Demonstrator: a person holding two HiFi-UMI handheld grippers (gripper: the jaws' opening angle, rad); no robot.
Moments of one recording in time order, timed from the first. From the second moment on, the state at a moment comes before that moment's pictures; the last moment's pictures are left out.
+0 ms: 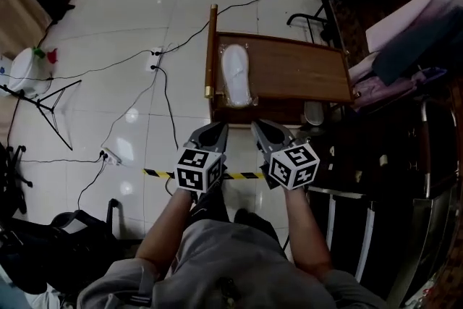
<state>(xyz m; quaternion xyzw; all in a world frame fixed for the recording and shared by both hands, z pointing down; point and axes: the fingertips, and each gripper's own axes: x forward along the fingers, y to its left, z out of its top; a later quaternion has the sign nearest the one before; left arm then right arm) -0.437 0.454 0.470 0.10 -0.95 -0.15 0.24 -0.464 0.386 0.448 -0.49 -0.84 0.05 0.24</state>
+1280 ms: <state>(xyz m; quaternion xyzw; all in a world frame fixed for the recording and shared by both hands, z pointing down) -0.479 0.474 0.541 0.07 -0.93 -0.18 0.33 -0.592 0.431 0.646 -0.34 -0.78 0.22 0.48</state>
